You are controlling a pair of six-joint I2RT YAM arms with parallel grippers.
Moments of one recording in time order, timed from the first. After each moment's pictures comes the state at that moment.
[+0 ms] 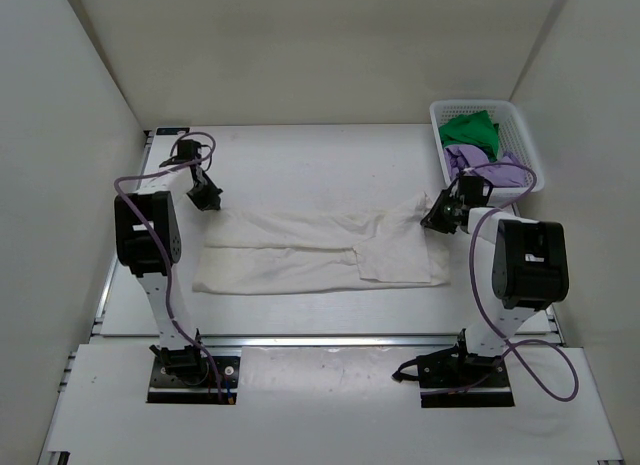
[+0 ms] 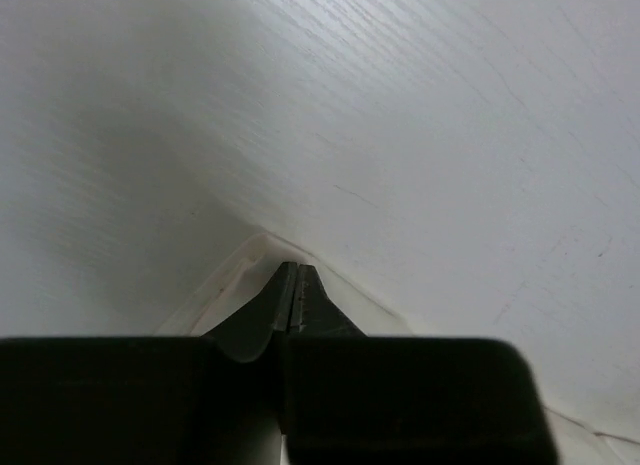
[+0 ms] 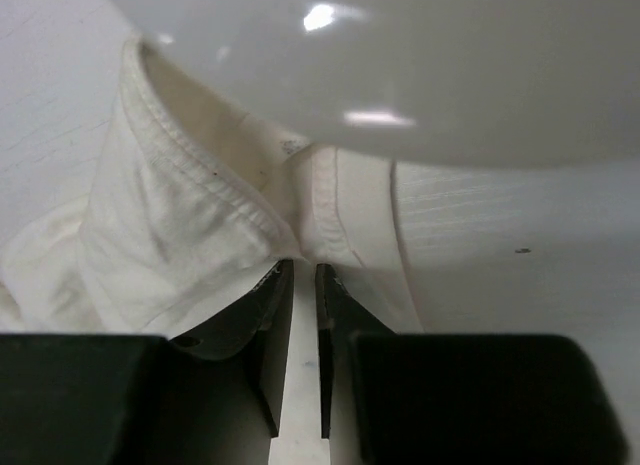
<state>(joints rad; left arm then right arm) 0.06 2.03 1.47 -0.55 -0.02 -0.60 -0.07 1.72 0.90 -0.05 -0.25 0.43</state>
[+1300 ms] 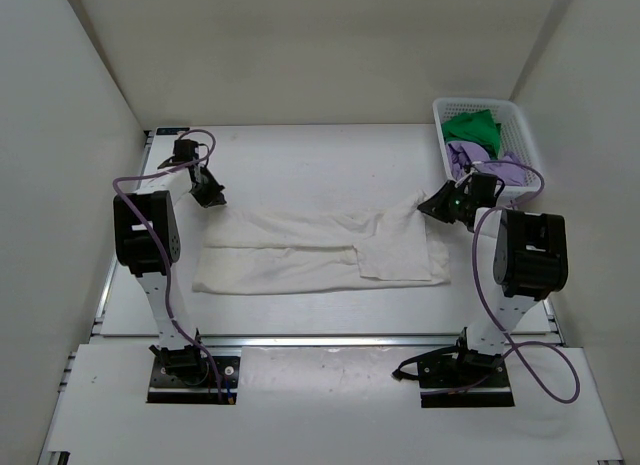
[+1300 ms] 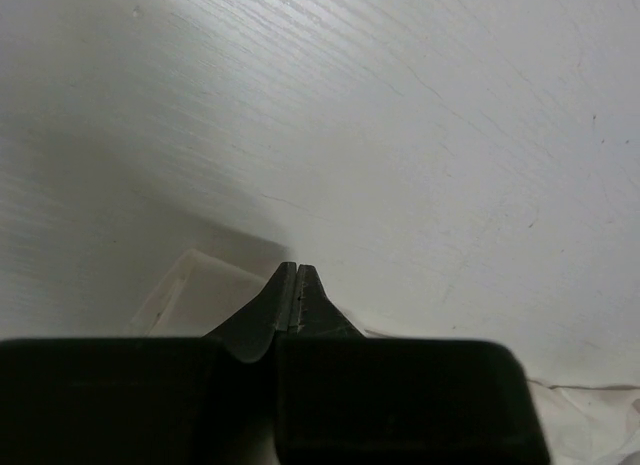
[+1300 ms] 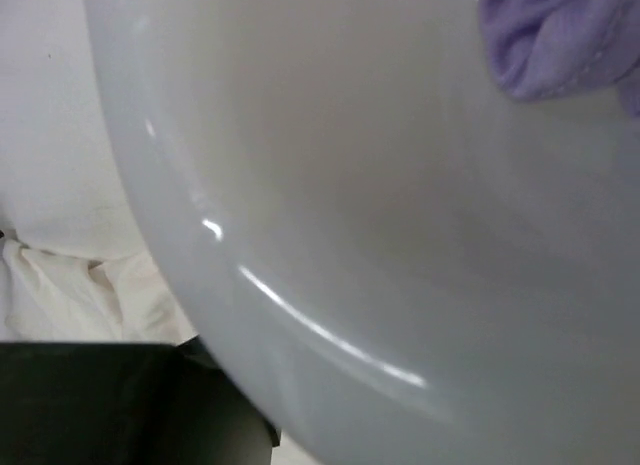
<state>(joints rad) 0.07 2.05 1.45 -0.46 0.13 -0.58 -0.15 1.81 0.91 0.18 -0.52 0.50</state>
